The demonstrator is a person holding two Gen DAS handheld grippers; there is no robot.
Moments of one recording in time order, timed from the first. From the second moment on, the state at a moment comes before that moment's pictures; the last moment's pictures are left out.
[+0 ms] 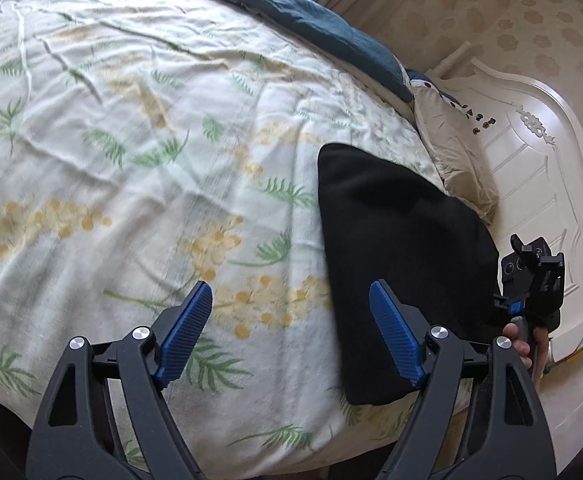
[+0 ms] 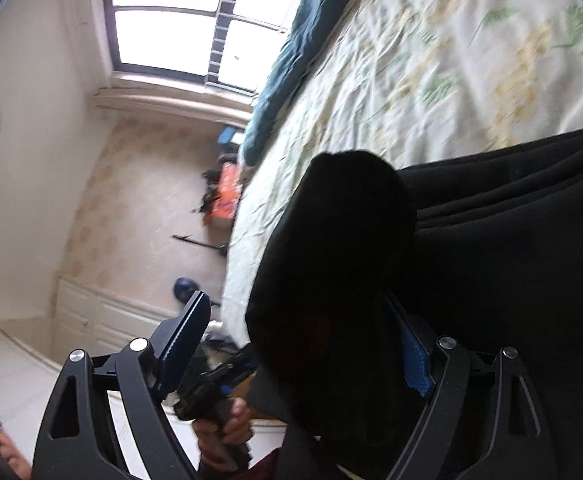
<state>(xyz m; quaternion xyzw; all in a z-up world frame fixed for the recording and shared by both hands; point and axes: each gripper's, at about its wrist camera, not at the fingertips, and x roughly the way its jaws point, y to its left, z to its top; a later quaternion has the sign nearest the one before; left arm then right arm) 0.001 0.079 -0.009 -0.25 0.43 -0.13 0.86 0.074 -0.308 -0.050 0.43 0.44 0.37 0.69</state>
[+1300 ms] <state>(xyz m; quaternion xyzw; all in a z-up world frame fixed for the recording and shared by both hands) 0.026 -0.049 -0.002 -0.17 0.46 -0.24 0.84 0.009 -0.495 -0.043 0.42 0.42 0.17 0.79</state>
